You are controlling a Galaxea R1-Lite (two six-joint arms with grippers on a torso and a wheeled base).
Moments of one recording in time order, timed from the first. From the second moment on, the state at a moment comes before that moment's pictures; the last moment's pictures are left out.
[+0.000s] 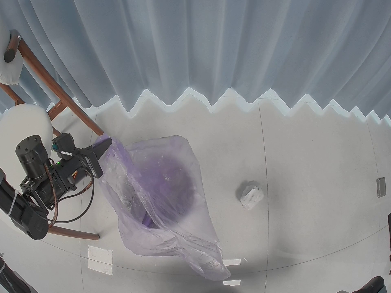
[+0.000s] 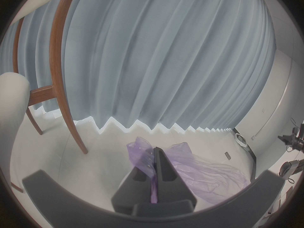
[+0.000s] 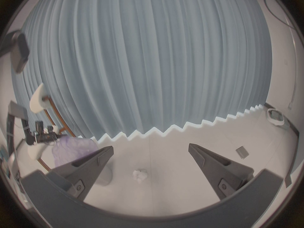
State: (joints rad) left arm -0.14 1.76 -0.44 -1.35 -0.34 -0.18; right arm 0.05 0.15 -0.18 -0.07 -0.03 0.15
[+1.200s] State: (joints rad) left arm -0.13 1.64 -0.33 -1.34 -0.31 -0.23; right arm 0.47 1.80 -0.87 -0.52 0.17 0.38
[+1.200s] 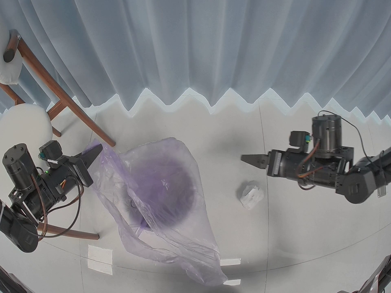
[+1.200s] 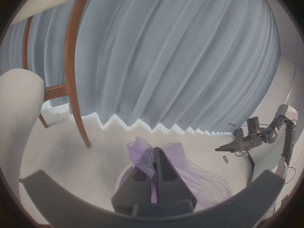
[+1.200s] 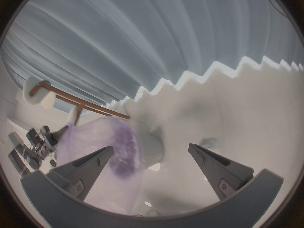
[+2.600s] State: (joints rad) left arm -0.27 1.63 -0.29 -1.34 -0.30 -0.23; right arm 0.70 2.22 -1.32 -0.81 0.15 0.52
